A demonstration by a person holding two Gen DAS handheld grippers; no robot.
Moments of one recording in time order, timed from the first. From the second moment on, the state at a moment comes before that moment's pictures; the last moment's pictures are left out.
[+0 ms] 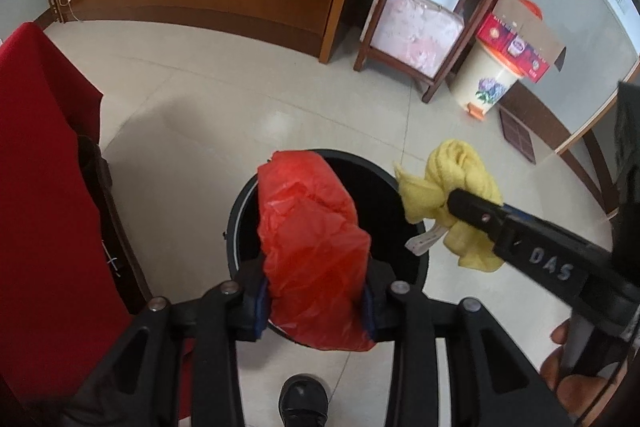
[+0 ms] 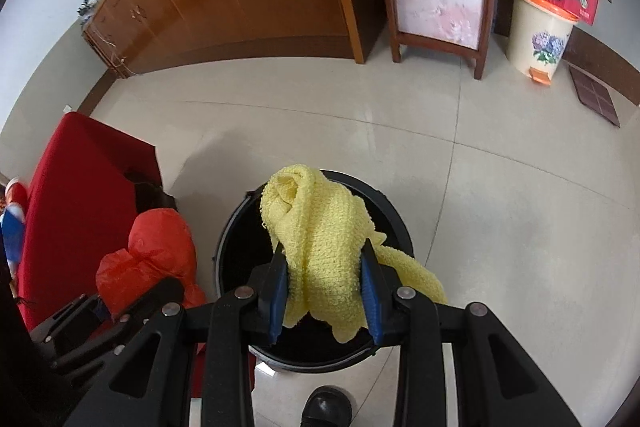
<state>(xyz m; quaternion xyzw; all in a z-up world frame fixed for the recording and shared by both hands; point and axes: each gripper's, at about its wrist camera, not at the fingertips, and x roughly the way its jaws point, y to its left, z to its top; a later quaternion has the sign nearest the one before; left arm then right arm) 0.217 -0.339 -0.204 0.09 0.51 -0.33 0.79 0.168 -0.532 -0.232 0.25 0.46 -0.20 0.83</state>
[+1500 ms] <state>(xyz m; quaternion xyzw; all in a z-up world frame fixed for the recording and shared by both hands) 0.168 -0.105 -0.040 0.03 0.36 -0.13 0.92 0.139 -0.360 -0.085 0.15 0.34 -0.12 0.92</state>
